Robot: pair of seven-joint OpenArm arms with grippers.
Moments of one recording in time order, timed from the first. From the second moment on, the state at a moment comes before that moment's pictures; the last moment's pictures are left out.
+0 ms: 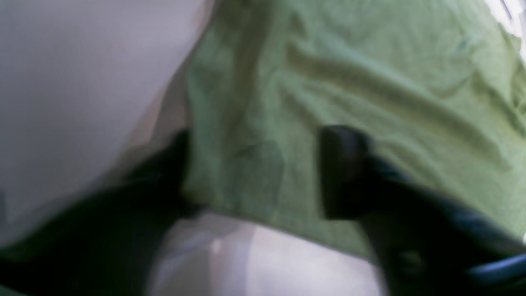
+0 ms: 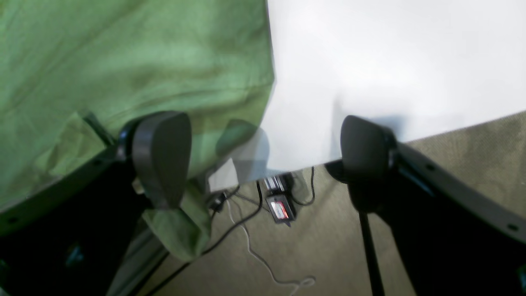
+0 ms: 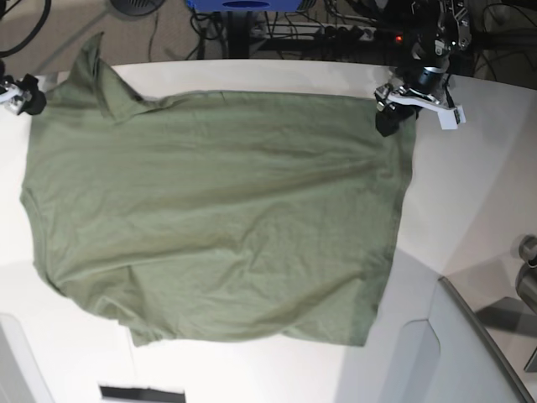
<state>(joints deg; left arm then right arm) 24.7 -6.6 -21.4 75.7 -39.5 -17.1 18.6 -16.6 14.2 48.1 74.1 33.5 31.3 -58.3</state>
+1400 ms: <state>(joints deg) 24.8 -6.3 -21.0 75.8 -39.2 -16.7 20.7 -8.1 15.6 48.2 58.1 35.7 37.6 -61.5</state>
